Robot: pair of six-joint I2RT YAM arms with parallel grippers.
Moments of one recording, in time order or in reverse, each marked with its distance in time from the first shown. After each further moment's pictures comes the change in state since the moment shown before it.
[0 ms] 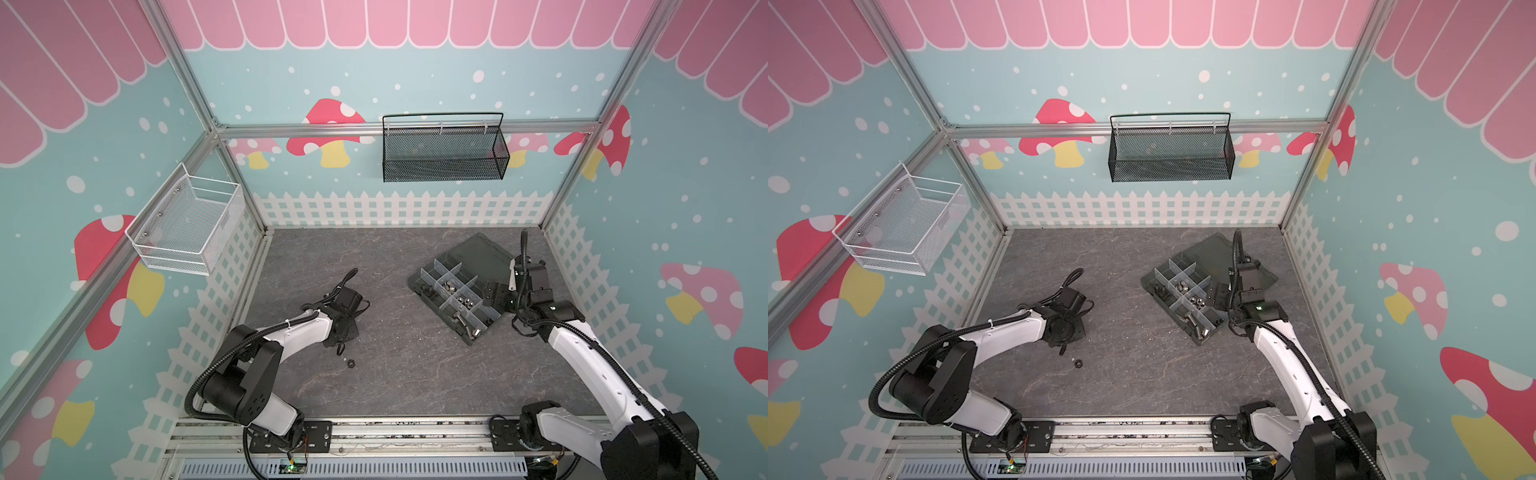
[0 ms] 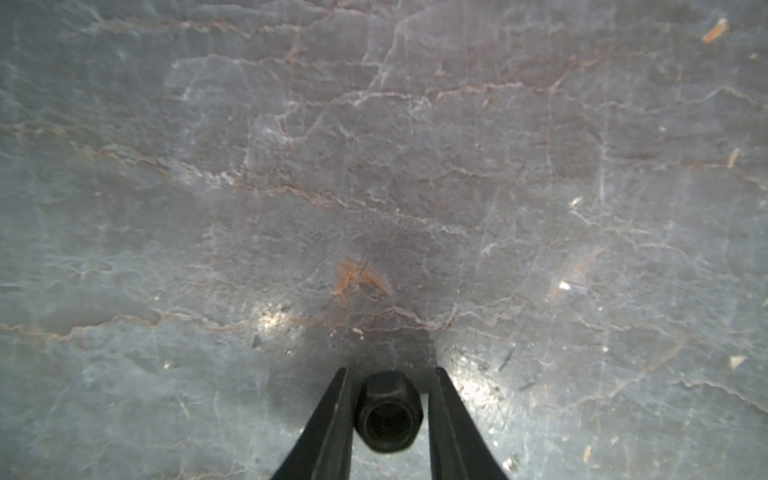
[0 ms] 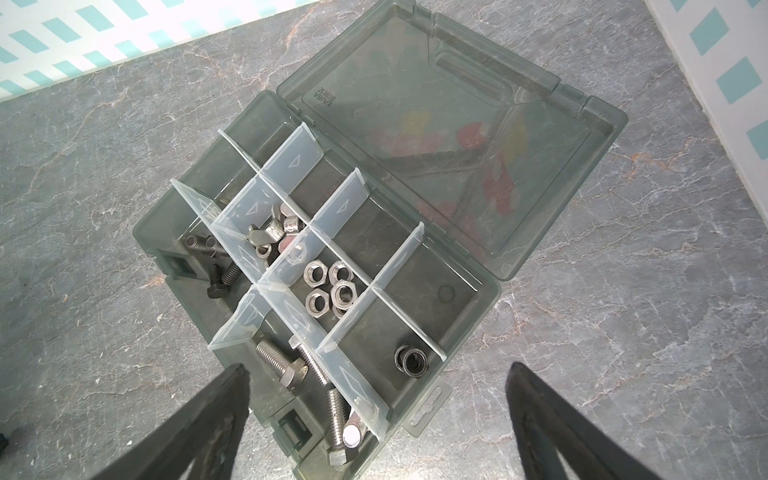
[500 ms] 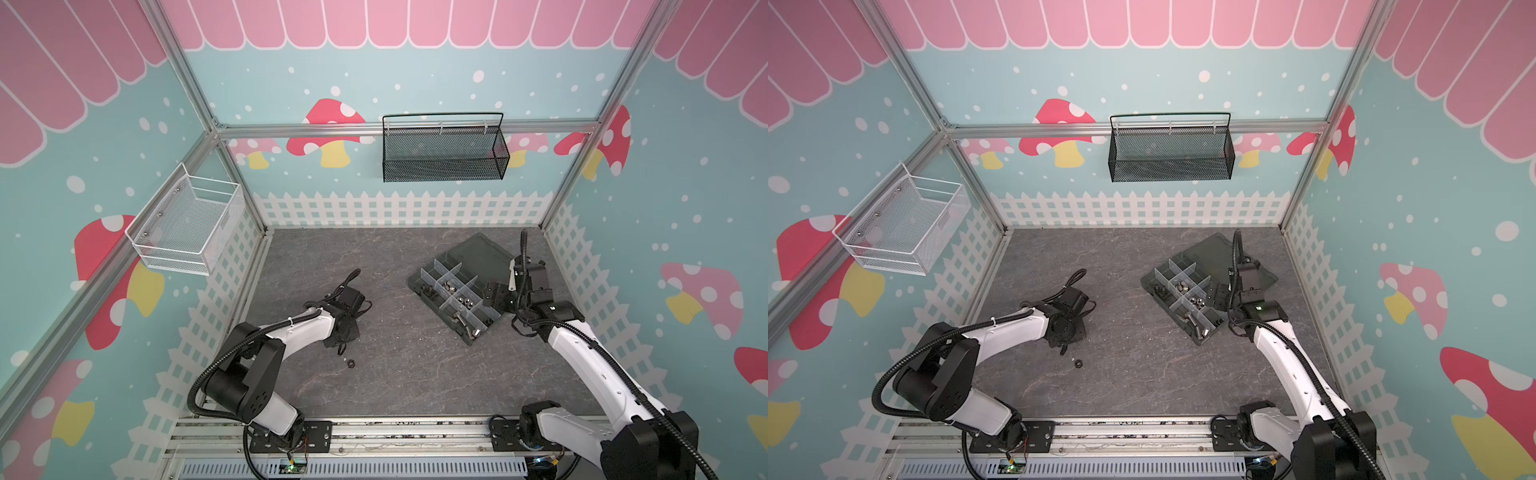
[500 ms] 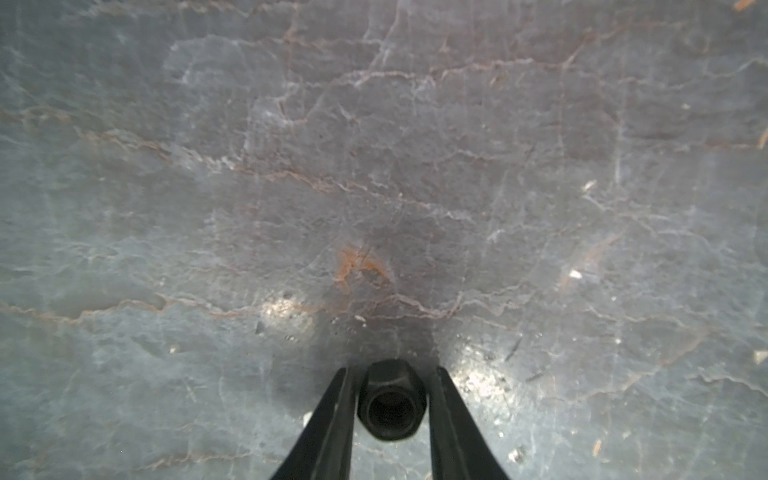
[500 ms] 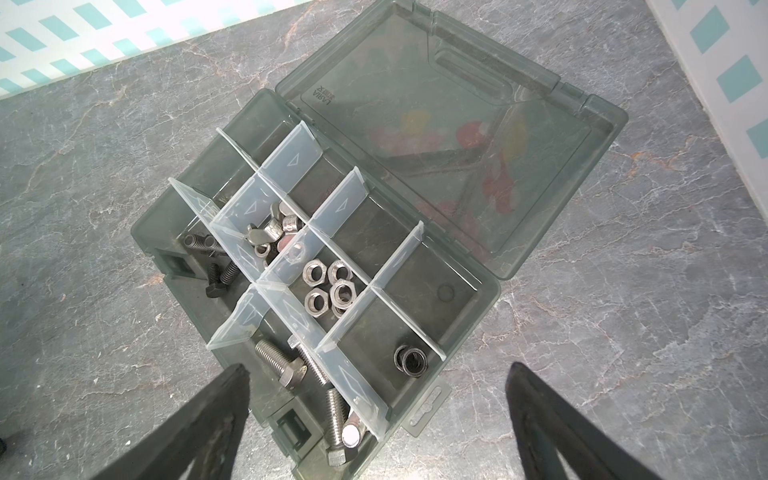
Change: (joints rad) left arm -0.009 0.028 0.034 -0.050 -0.010 -0.004; right arm 0.000 0.002 -0.006 0.000 0.002 0.000
